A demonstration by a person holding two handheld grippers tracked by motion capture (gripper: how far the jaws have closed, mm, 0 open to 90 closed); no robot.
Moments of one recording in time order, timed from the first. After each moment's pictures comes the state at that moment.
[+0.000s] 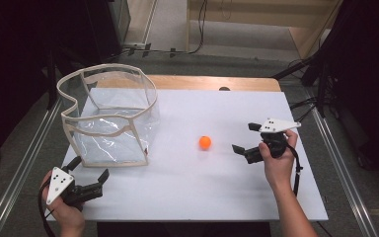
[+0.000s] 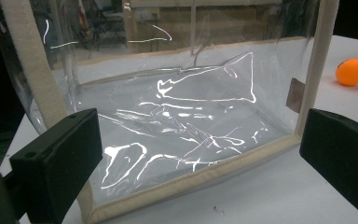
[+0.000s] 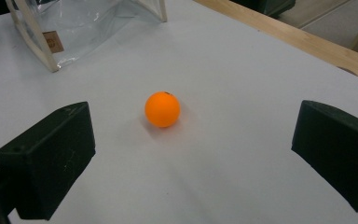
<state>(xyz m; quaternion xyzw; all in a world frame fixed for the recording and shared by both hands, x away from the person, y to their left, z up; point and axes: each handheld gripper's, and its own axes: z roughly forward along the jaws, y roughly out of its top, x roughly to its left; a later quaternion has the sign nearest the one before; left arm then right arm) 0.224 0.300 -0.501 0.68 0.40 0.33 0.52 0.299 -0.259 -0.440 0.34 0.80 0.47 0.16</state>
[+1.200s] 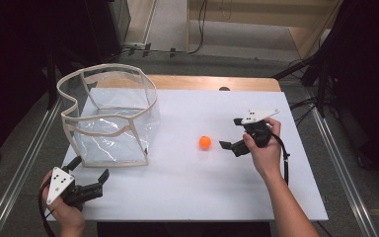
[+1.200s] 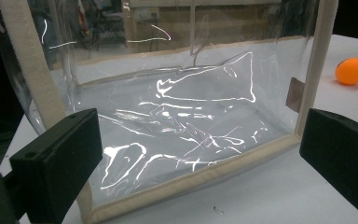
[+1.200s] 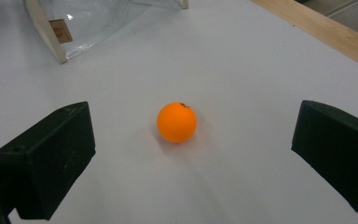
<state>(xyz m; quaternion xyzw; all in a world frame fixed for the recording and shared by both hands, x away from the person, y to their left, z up) 0.224 0.300 -0.501 0.68 0.40 0.33 0.52 0.331 -0.226 -0.434 0.31 0.84 0.43 0.13</state>
